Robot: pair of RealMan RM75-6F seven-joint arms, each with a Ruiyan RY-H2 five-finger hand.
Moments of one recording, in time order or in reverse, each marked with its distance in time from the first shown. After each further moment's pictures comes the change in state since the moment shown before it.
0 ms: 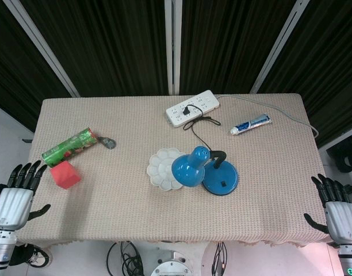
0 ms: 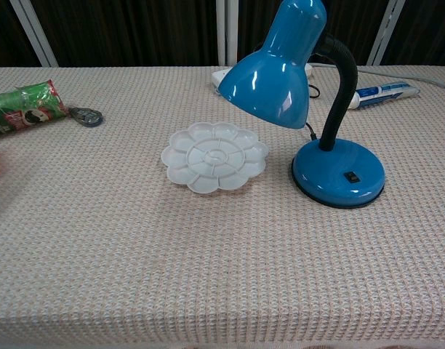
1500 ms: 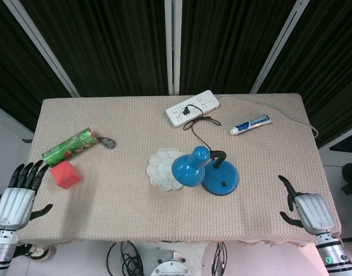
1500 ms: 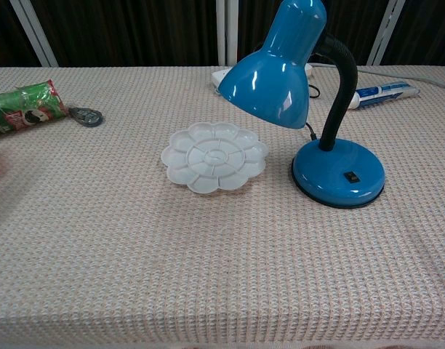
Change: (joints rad) left arm -0.002 -0.007 -0.001 -0.005 0.009 -0.001 -0.005; right arm 0.116 0.009 -0.007 -0.103 -0.036 -0.181 -0.109
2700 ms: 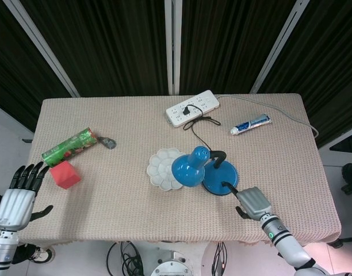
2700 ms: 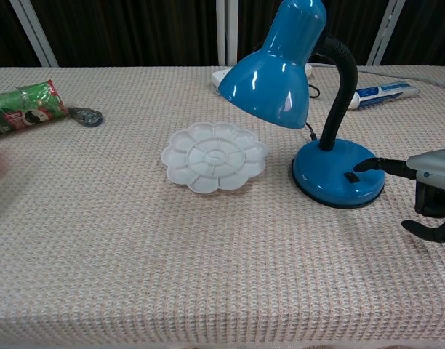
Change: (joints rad) left arm 0.002 -0.013 0.006 0.021 -0.005 -0.007 -0.019; right arm 0.333 -0.205 0.025 -0.086 0.435 -0.380 -0.406
